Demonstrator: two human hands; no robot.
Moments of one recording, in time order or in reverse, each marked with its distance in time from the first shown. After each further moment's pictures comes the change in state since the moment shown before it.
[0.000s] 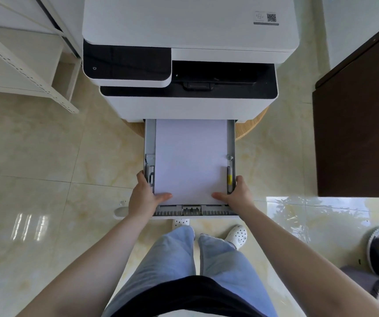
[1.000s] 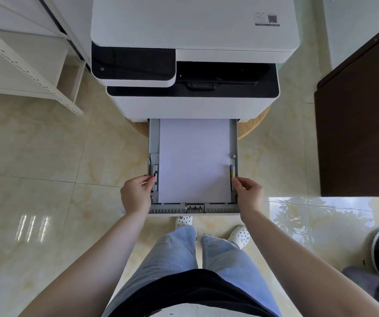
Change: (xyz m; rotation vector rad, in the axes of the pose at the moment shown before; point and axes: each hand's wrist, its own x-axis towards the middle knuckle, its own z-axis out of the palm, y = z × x) left_hand -0.010 0.003 -0.018 -0.248 0.328 -0.038; right_hand -0.026 -0.005 0.002 0.497 0.293 0.039
